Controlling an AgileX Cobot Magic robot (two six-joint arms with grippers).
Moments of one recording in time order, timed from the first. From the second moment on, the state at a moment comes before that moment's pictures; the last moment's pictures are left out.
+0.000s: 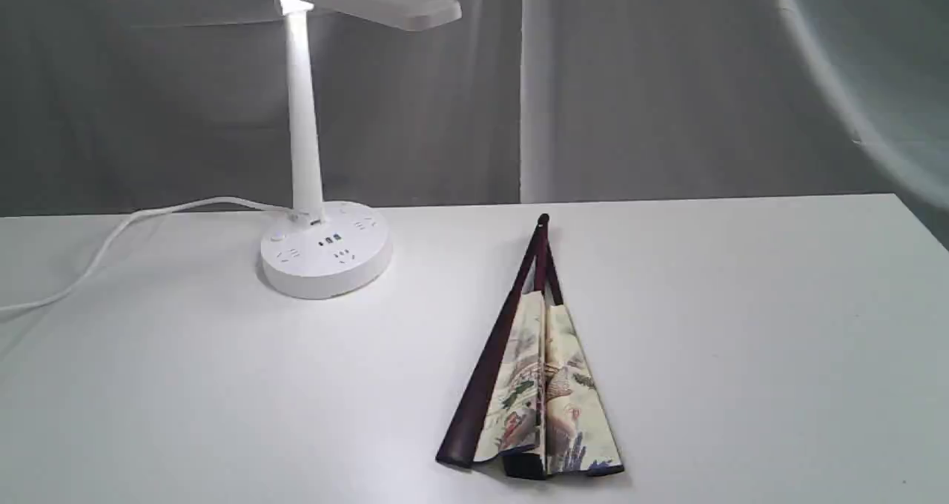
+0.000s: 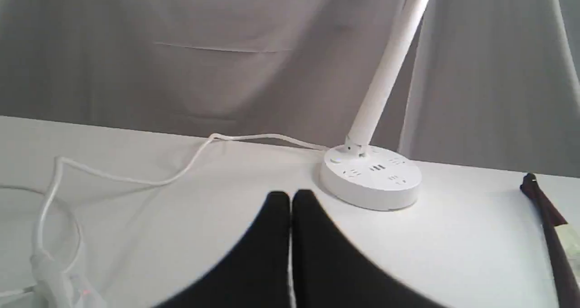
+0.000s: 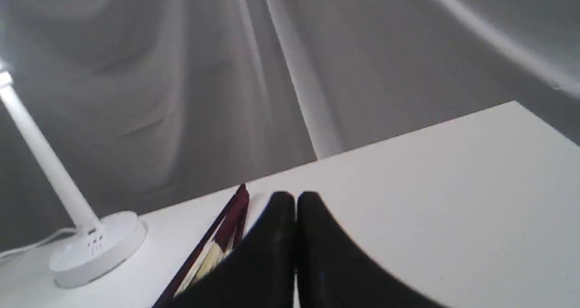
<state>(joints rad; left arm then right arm) 0.00 0.00 0.00 -0.04 0.14 -0.10 0.01 0.00 0.00 0.56 0.10 -0.23</state>
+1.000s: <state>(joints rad) 0.00 0.00 -0.43 -0.09 0.52 -0.17 0.01 0.14 -0.28 0.42 0.20 -0.23</state>
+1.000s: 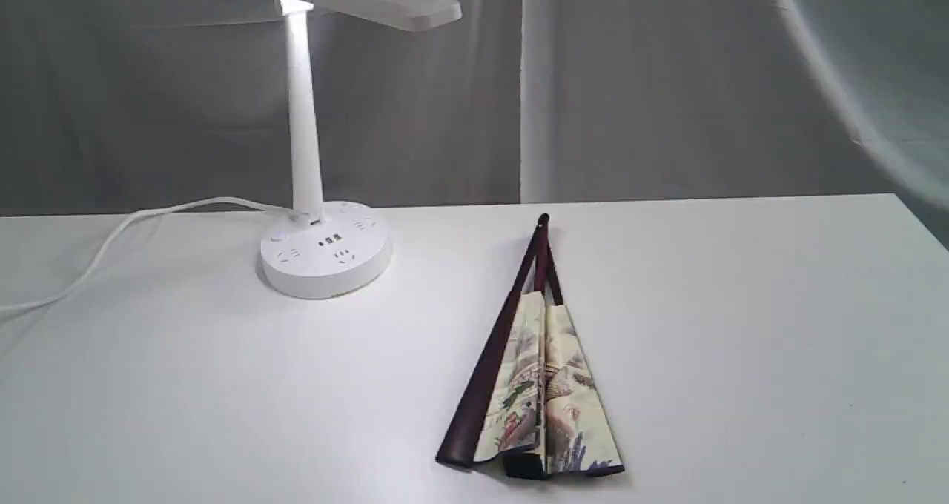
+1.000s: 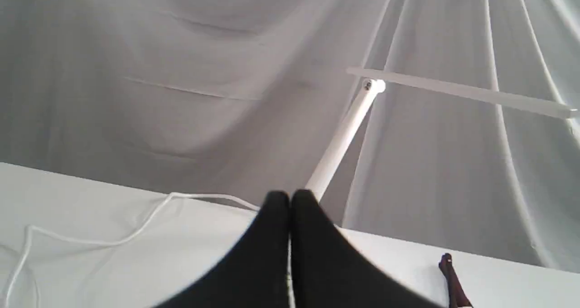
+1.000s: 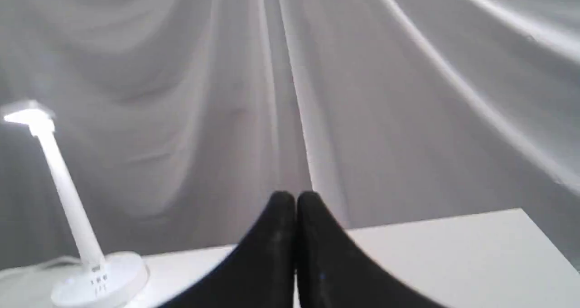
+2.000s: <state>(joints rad) 0.00 0.52 -0.68 -0.30 0.79 0.01 0.01 0.79 -0.52 0.35 0.35 -0.27</state>
